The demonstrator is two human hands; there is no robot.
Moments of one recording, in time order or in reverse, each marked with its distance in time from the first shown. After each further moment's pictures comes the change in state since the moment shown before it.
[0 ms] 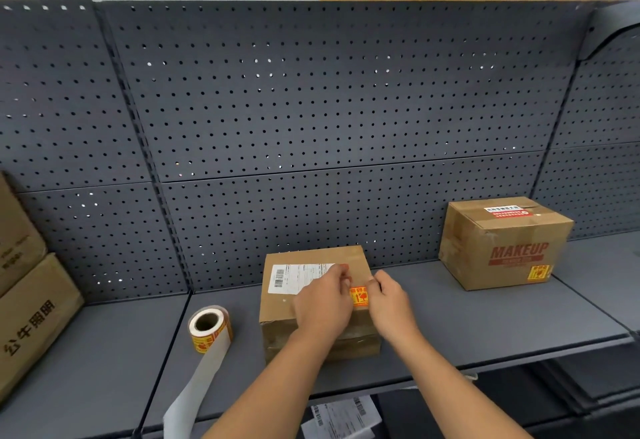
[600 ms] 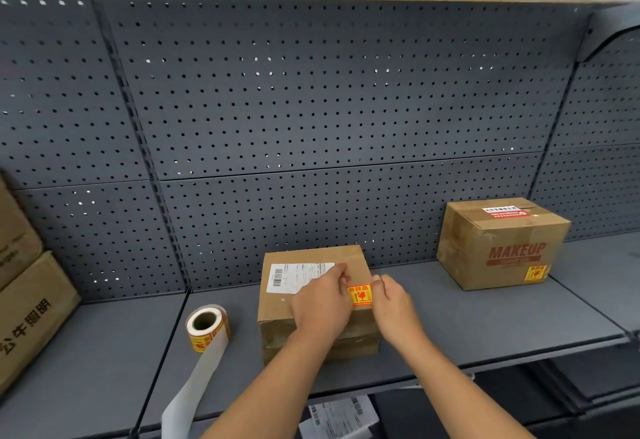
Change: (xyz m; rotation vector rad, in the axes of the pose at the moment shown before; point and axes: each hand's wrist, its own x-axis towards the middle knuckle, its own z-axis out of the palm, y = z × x) left_hand -0.003 0.000 -0.003 0.028 0.028 0.013; right_hand -0.003 0.007 -0.006 -0.088 -0.005 -0.041
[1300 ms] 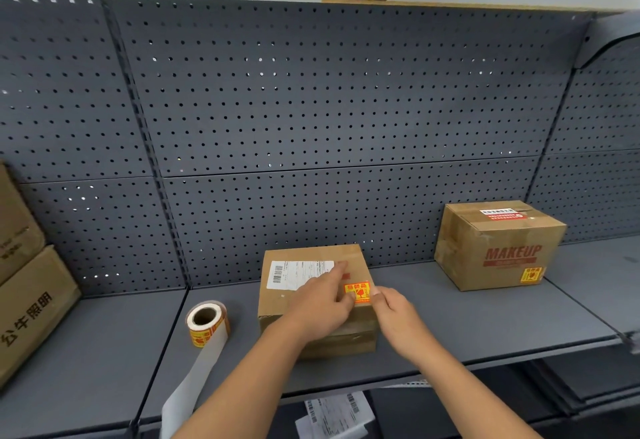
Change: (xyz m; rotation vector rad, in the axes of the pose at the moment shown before) left_hand -0.005 -0.014 -0.023 -0.125 -0.334 0.241; right_hand -0.015 0.013 -0.016 0.020 -0.173 -0.055
